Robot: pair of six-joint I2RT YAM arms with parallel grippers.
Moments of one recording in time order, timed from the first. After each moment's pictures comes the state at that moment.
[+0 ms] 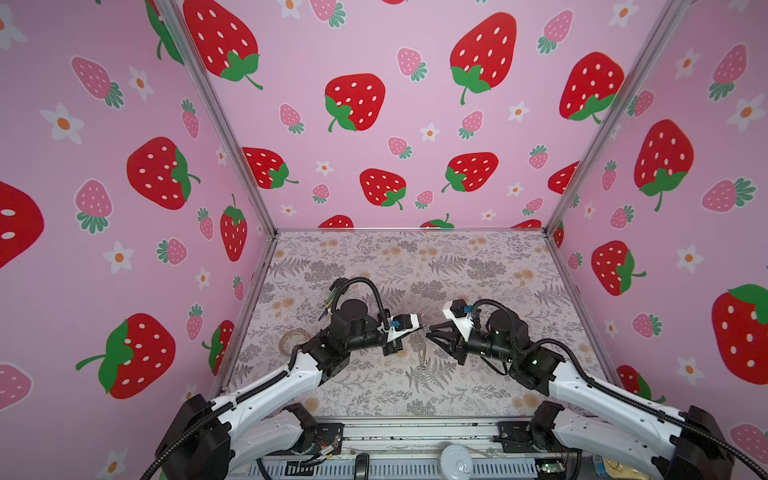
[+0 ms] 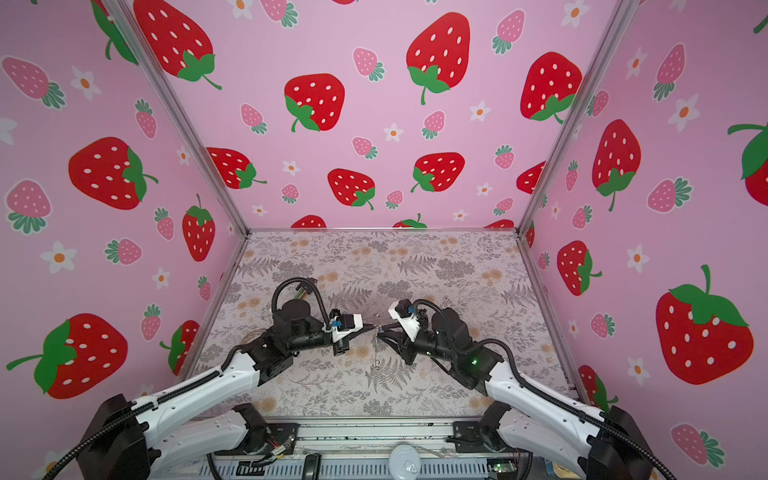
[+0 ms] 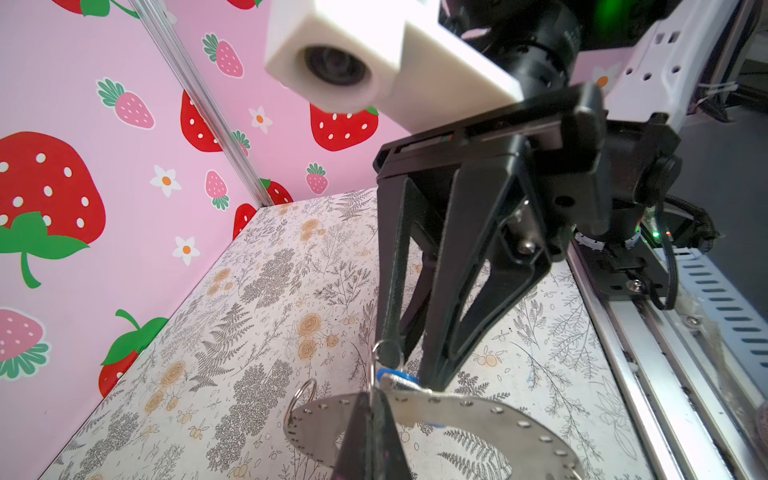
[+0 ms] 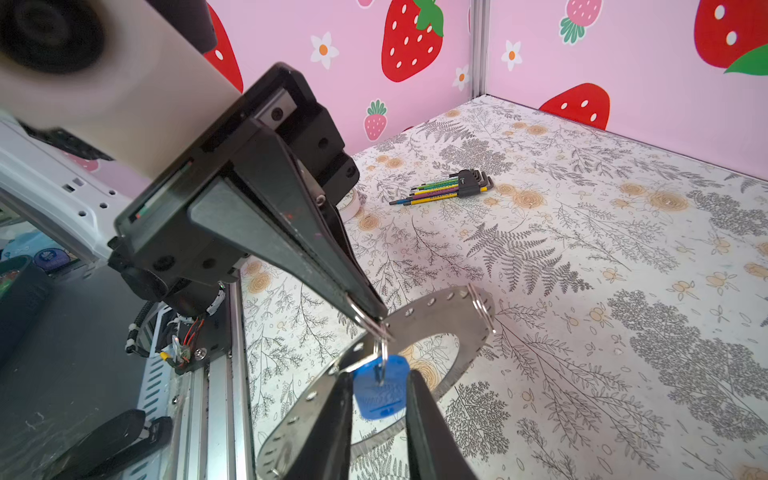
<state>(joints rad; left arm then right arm) -0.70 1.07 0.59 0.22 0.56 0.50 0.89 0.94 0.53 0.14 -0.39 0.09</state>
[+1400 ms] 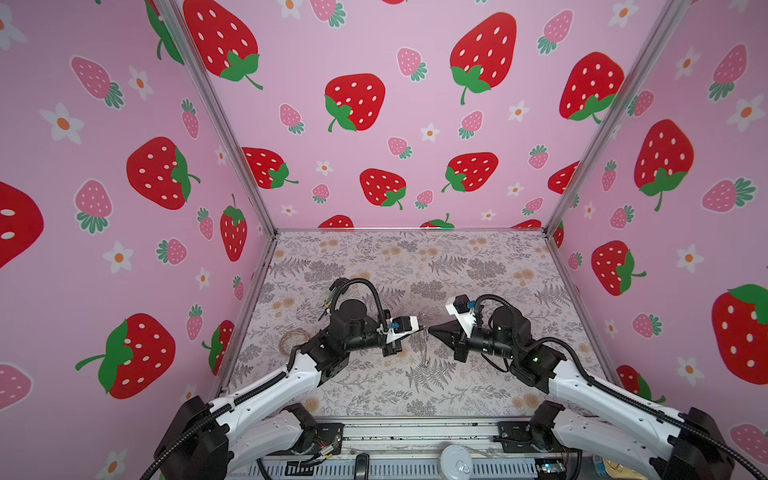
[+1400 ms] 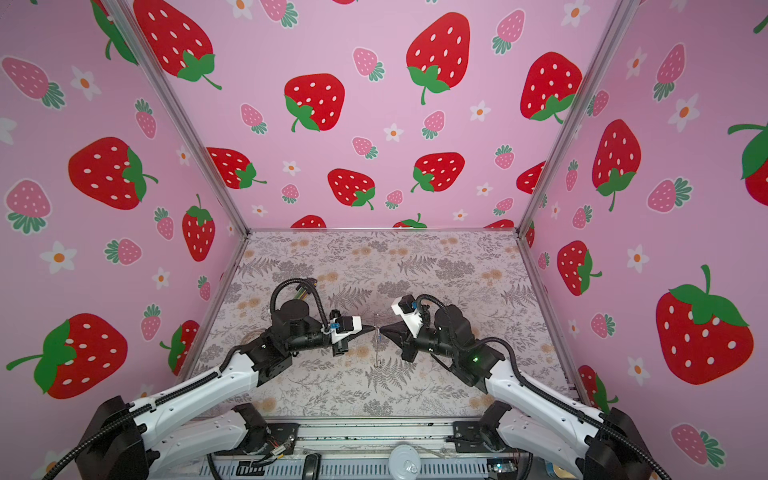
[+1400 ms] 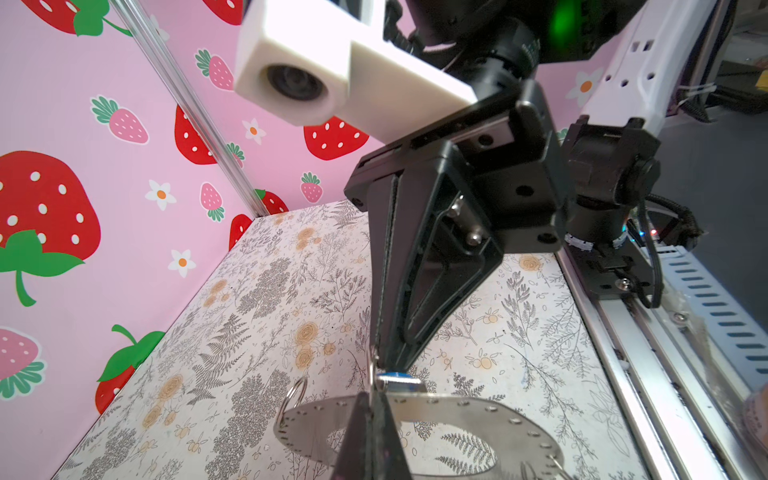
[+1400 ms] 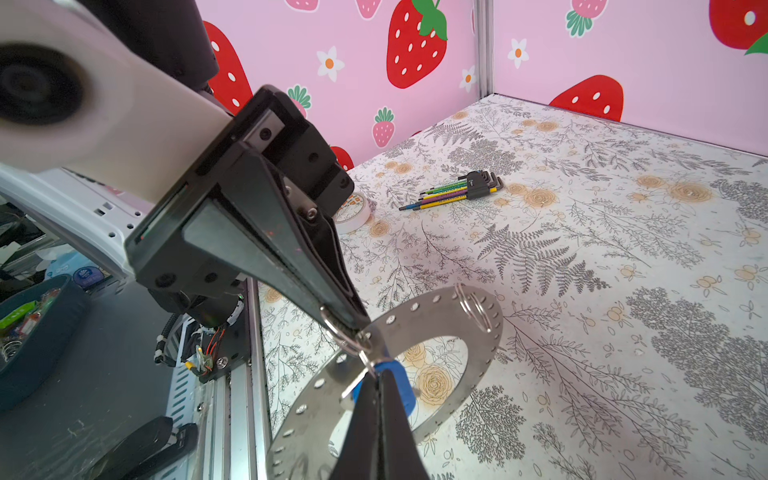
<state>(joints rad) -0.70 1.06 0.59 0.22 0.60 0.50 0.85 0.95 0.53 0.15 -0.47 0.14</state>
